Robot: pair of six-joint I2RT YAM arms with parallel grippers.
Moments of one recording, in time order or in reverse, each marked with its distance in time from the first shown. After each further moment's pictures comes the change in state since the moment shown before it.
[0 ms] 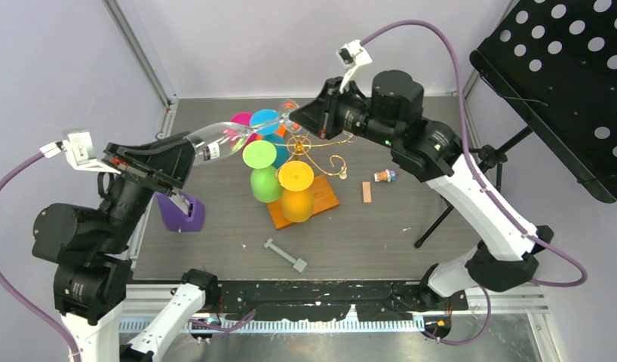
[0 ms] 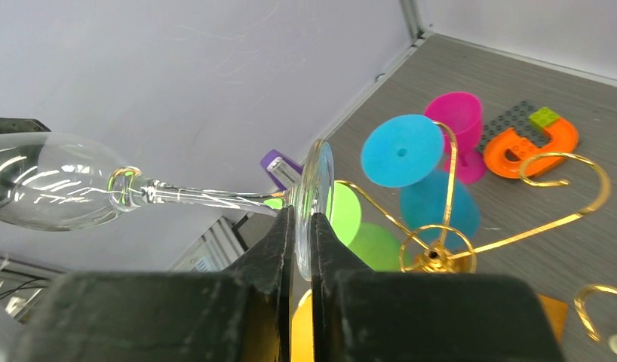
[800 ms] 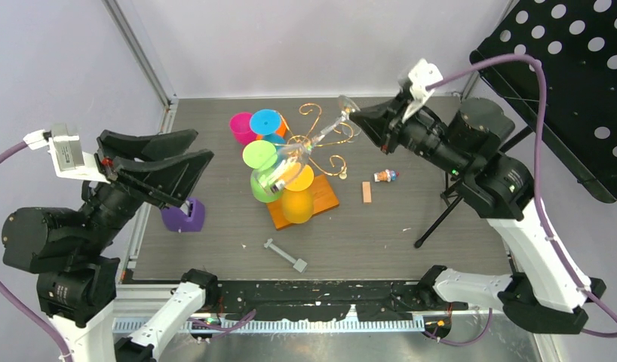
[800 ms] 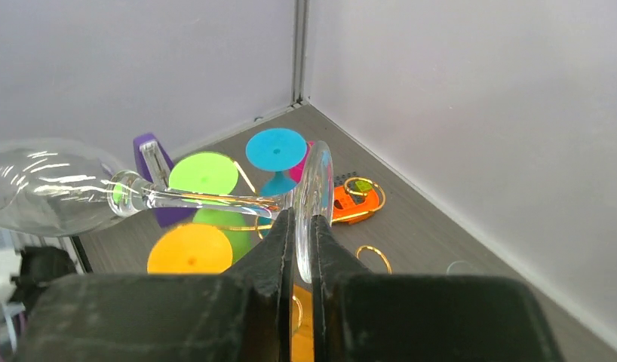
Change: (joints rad) left arm -0.001 0.063 0.122 0.040 0.251 0.035; right arm -0.109 -0.324 -0.188 0.002 0.033 -0.515
